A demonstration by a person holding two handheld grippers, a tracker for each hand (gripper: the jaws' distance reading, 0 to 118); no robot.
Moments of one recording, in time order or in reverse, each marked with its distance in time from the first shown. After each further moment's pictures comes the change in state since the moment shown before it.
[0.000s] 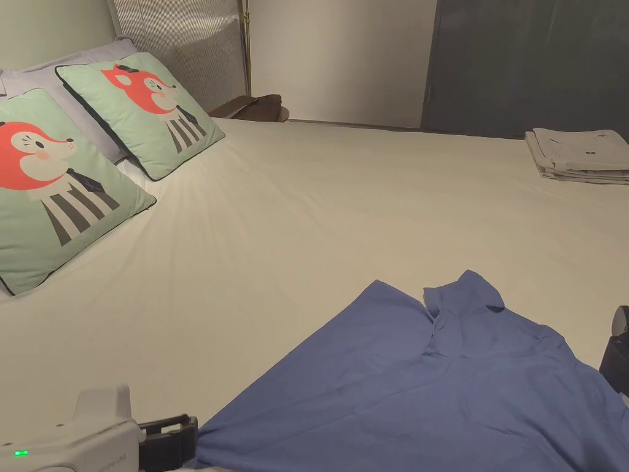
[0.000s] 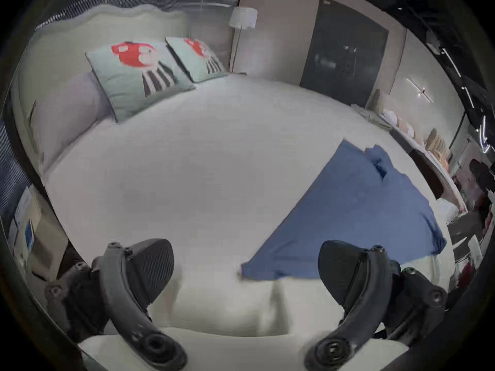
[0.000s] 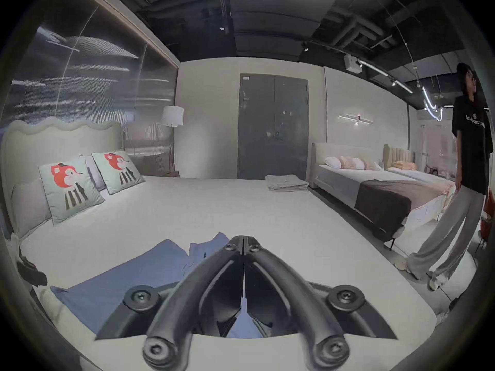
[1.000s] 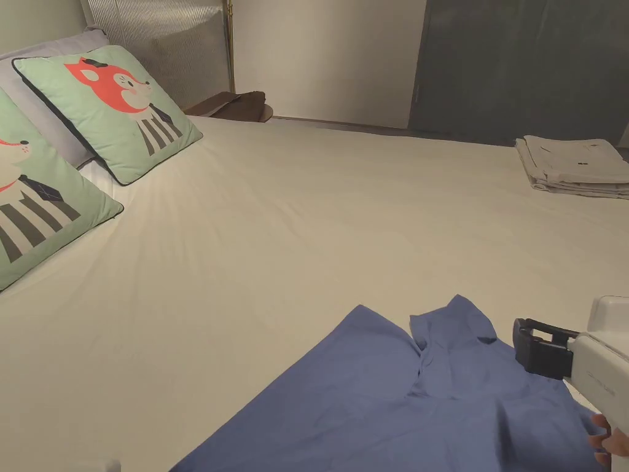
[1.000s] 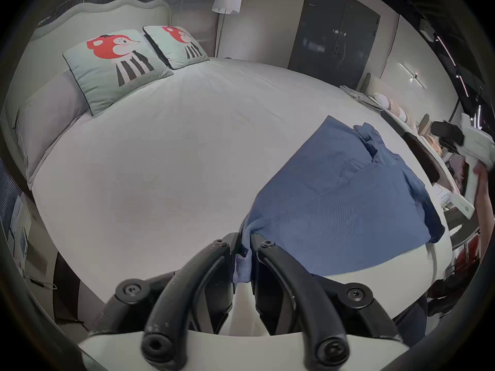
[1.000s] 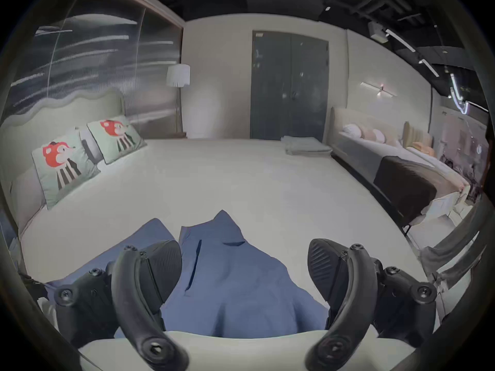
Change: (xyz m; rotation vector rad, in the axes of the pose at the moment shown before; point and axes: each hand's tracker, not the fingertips) left arm 0.042 0.002 -0.016 -0.069 -0.054 -0.053; right arm 0.008 0.002 -0.183 -0.304 0.100 0.039
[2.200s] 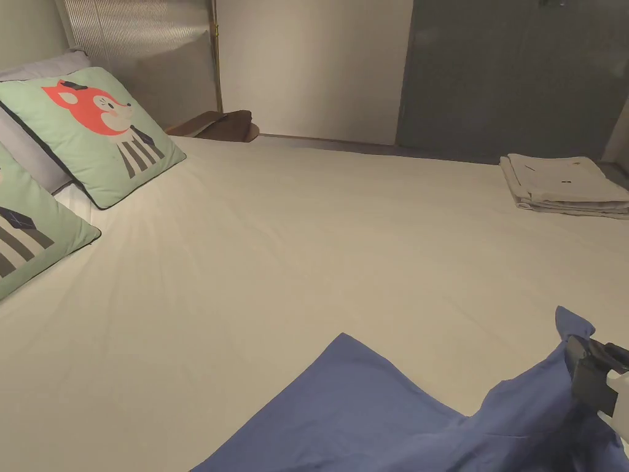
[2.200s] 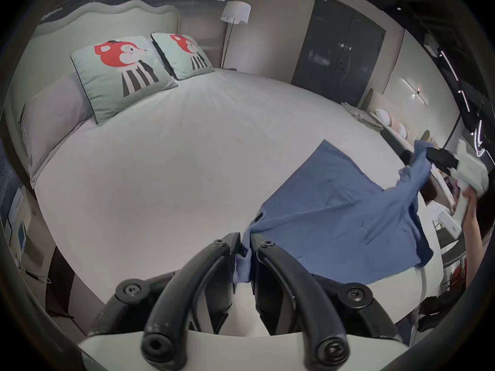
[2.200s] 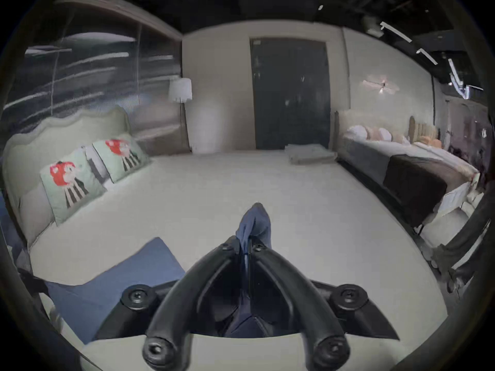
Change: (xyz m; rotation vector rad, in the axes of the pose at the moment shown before) left arm 0.018 0.023 0.028 0.091 -0.012 0.061; right arm 0.049 -0.014 0.065 0.194 0.025 -0.094
